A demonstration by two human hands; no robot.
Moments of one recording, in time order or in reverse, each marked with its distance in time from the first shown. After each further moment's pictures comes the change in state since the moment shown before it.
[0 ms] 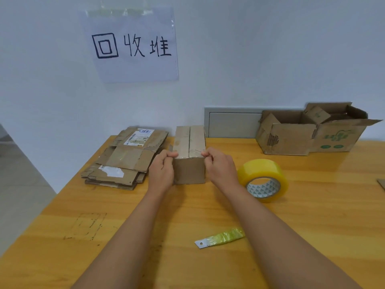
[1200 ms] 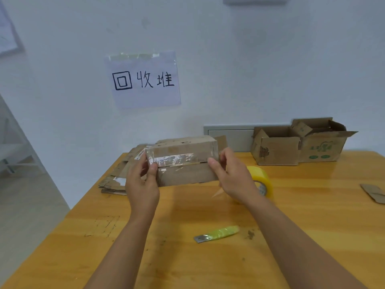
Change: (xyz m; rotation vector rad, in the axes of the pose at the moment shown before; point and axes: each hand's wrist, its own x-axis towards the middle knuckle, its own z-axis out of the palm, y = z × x) left_hand -0.083 0.080 -0.055 -0.073 0.350 0.188; right_hand -0.063 -0.025 -0.090 0.155 0.011 -0.215
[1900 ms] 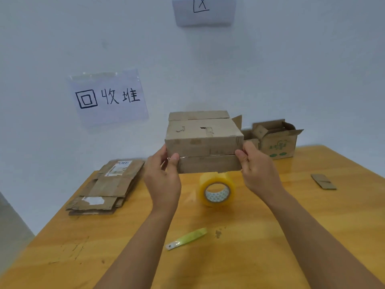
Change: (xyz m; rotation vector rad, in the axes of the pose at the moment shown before) left_hand -0.047 0.069 0.098 -0.119 -0.126 0.175; right_hand -0.039 0.038 -0.127 -0.249 0.316 -0.104
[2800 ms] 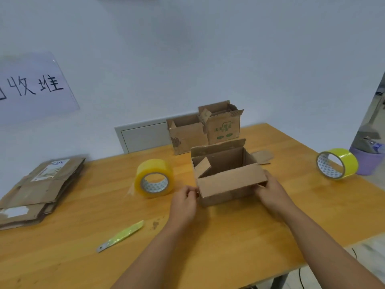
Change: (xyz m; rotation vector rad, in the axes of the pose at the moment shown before) left_hand -0.152 -0.026 0.148 0.178 -0.704 -0.512; right_hand -0.115 0.176 -0.108 0.215 -0.153 0.773
